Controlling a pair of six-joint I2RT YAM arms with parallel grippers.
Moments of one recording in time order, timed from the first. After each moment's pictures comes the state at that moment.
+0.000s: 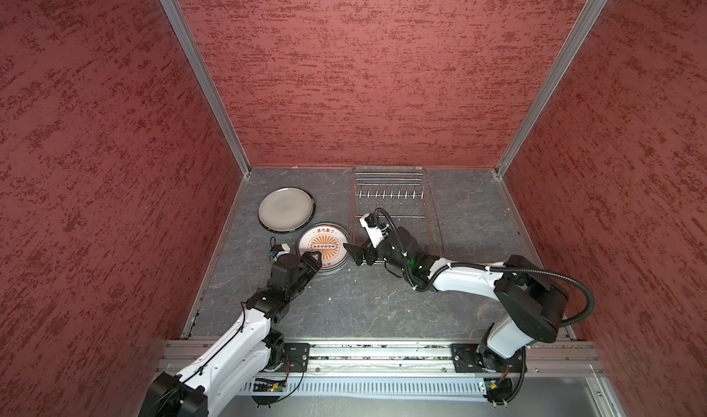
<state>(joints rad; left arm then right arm) -0.36 0.79 0.23 -0.03 -0.02 -1.12 0.88 1.63 0.80 0.58 -0.03 0.16</state>
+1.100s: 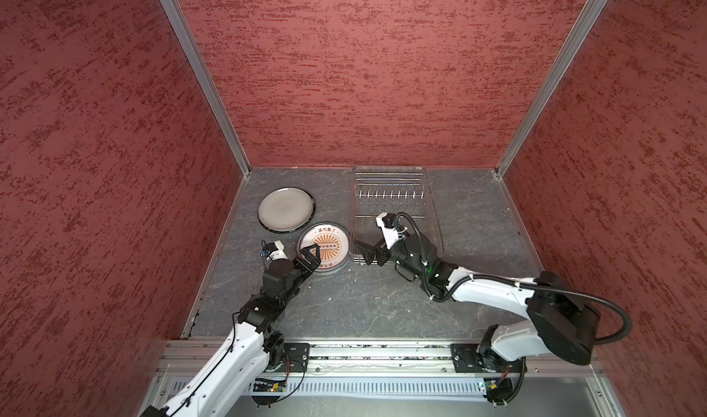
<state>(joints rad) -0.38 0.52 0.19 -0.02 -0.11 -0.99 0.87 1.36 0.67 0.62 0.11 0.19</state>
